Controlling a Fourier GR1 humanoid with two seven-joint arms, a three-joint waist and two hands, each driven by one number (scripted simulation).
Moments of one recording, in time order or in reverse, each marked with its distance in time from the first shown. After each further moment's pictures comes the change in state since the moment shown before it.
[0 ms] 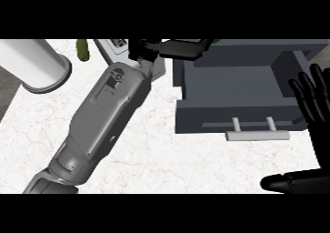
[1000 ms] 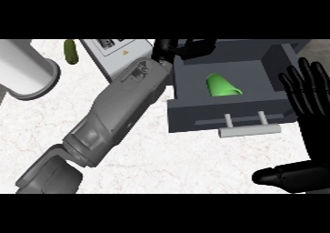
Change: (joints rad) left arm -0.221 0.000 -0.267 0.472 0.268 0.084 -0.163; right arm -0.052 0.008 0.023 0.048 0.010 0.011 -0.030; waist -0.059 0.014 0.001
